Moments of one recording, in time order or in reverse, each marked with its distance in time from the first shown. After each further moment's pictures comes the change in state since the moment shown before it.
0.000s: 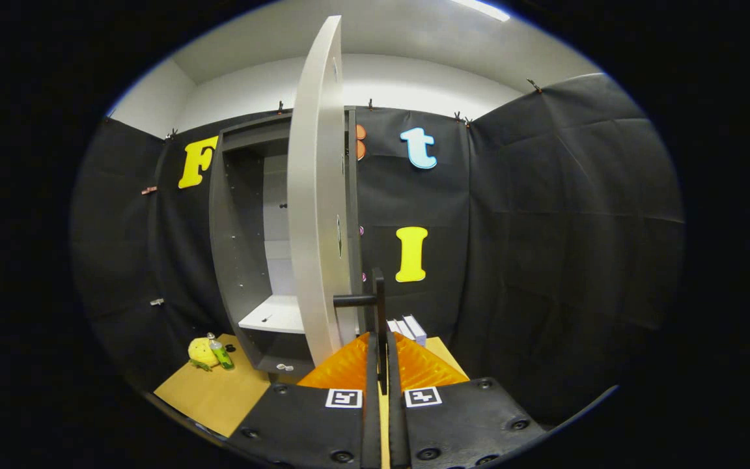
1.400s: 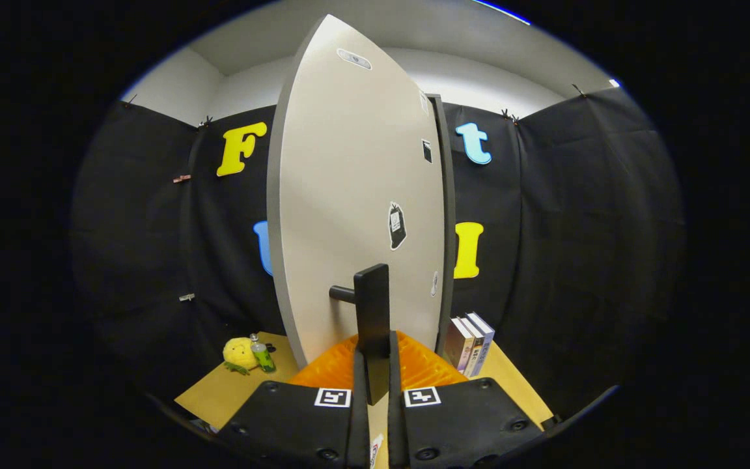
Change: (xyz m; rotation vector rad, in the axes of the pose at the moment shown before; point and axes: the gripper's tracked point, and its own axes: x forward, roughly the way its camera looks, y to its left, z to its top) arm 0.031 0.151 -0.004 -0.004 0.031 0.143
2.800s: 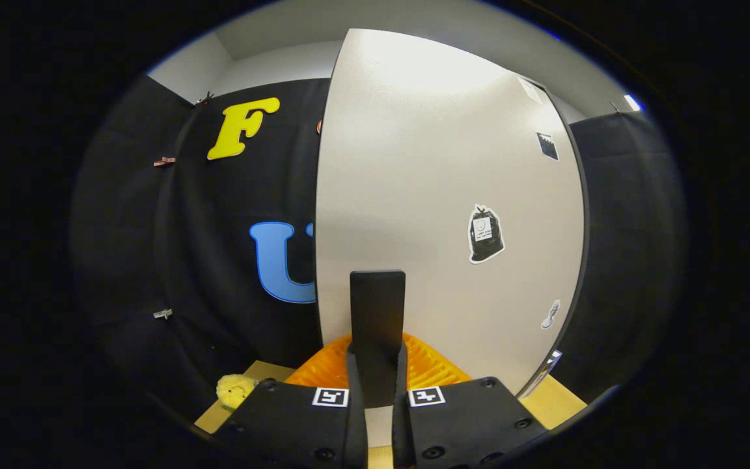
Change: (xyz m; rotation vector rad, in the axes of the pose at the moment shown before) arm 0.186 0.171 -0.001 -0.028 -0.052 -0.064
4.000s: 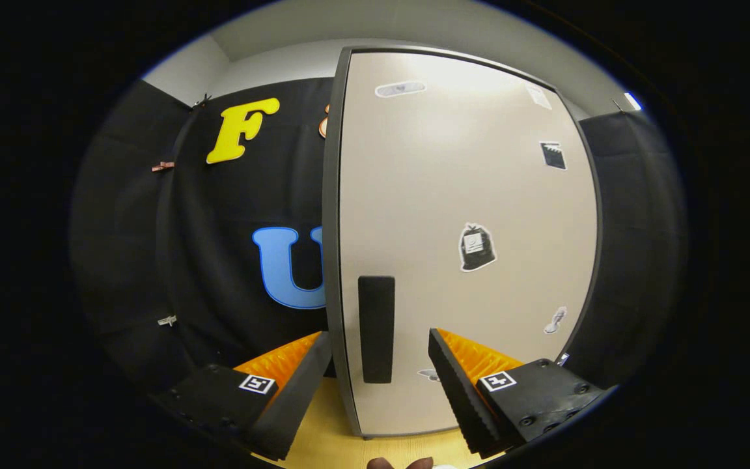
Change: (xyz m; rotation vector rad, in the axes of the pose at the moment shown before) arm 0.029 0.020 0.004 0.008 0.028 0.032
